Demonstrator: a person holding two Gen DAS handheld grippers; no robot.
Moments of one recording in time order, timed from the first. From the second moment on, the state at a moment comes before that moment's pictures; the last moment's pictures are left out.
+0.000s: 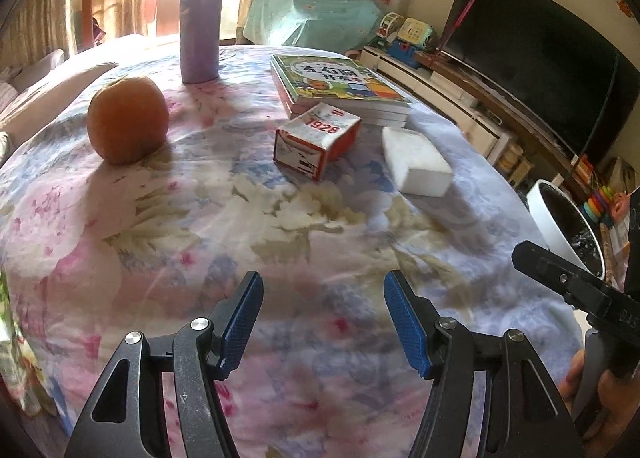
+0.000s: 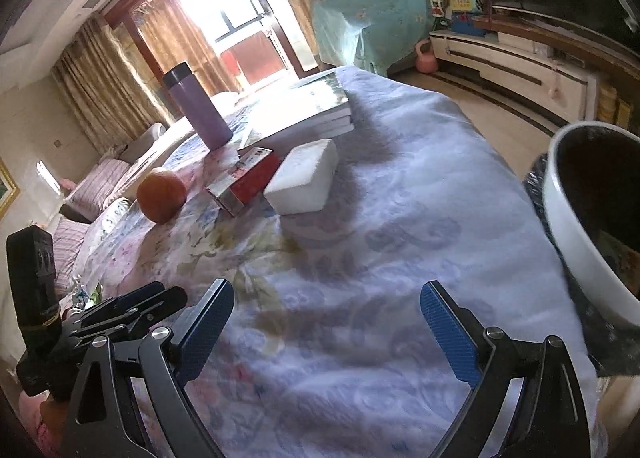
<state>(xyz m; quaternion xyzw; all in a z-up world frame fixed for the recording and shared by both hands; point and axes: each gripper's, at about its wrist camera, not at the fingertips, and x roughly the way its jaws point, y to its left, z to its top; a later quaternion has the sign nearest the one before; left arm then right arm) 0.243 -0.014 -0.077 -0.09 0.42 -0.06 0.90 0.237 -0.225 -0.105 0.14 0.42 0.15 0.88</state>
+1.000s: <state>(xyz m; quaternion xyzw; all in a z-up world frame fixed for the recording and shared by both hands) 0.405 -0.010 -0.120 -0.04 0.43 -0.12 0.89 0.336 -0.183 -0.130 0.11 0.44 0.15 0.88</state>
